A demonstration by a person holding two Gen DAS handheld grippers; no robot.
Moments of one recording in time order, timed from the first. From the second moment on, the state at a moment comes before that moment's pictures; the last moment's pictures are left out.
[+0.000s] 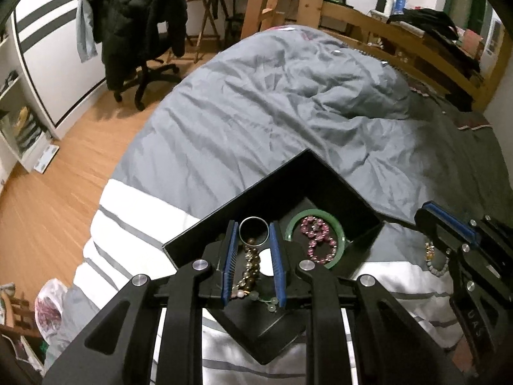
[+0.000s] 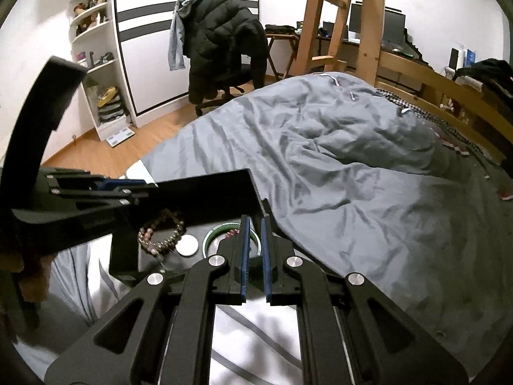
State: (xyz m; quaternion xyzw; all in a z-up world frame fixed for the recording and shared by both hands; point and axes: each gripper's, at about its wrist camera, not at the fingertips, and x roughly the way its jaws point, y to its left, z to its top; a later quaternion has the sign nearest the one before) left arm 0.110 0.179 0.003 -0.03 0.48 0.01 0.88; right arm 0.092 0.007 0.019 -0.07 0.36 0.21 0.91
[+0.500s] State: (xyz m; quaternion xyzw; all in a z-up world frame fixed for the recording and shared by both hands) left arm 0.113 0.189 -0.009 -0.06 0.50 0.02 0.86; right arm 0.102 0.044 -0.008 -0.08 0.39 0.24 0.89
